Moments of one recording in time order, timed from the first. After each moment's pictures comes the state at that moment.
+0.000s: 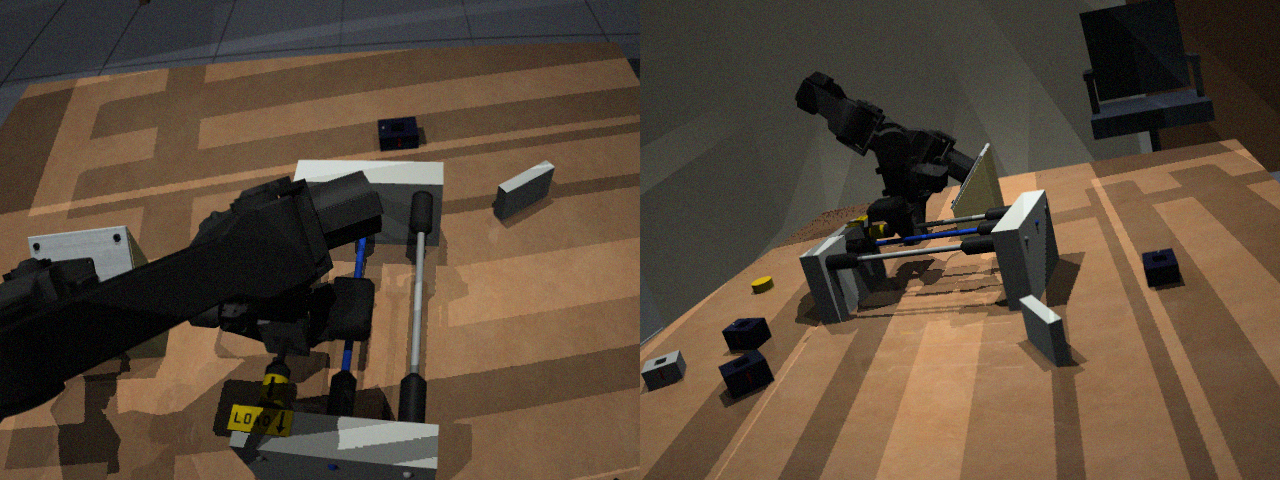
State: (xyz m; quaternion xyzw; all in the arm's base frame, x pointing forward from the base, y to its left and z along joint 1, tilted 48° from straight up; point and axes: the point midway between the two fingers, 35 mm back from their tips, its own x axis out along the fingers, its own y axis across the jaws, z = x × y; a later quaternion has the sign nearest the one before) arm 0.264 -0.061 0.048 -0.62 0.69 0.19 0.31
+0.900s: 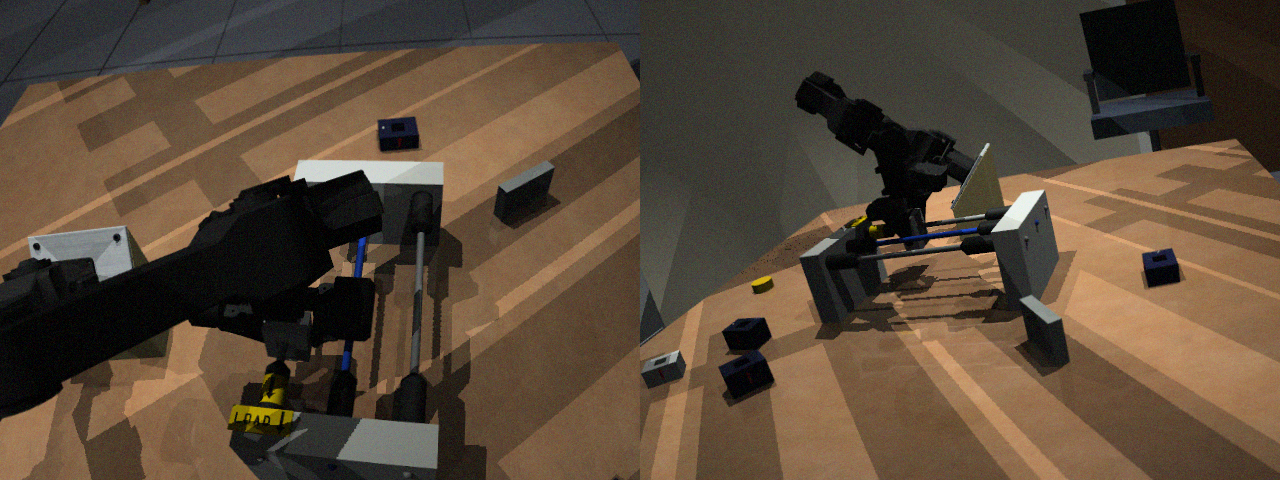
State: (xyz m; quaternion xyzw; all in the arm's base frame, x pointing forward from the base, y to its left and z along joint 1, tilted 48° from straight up) arm 0.264 -0.060 0.049 -0.62 0.69 0.19 0.31
